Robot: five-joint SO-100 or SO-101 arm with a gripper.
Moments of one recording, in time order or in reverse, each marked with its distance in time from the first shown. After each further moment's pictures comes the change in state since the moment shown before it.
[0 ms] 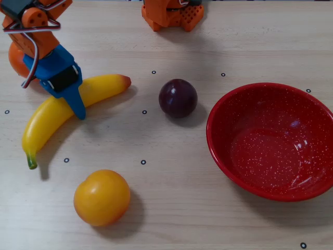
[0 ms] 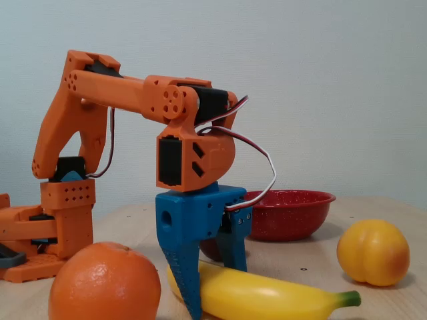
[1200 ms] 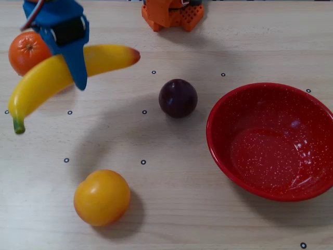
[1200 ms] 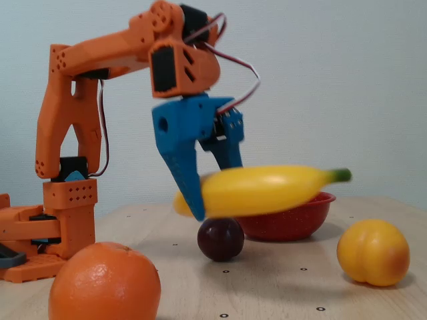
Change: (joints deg) arm -3.6 22.2 0.4 12.3 4.9
